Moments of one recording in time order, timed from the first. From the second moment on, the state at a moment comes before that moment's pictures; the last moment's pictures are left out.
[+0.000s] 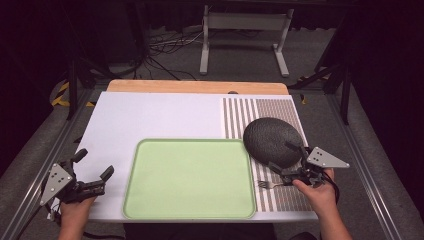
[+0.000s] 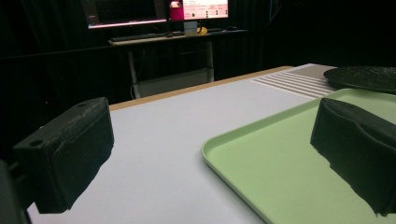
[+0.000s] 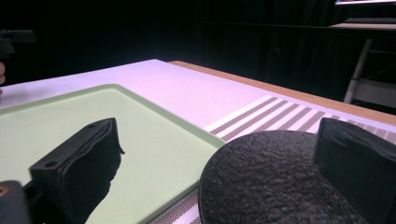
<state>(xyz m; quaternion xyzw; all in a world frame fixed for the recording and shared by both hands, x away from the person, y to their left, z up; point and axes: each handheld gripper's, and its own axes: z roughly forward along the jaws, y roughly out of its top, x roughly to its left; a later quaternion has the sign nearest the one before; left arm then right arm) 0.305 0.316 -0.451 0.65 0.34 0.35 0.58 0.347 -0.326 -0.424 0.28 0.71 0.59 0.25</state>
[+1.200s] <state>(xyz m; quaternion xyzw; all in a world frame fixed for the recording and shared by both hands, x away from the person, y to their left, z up) 0.304 0.316 -0.451 0.65 0.34 0.35 0.58 0.382 -0.294 -0.371 0.18 0.92 0.32 0.17</state>
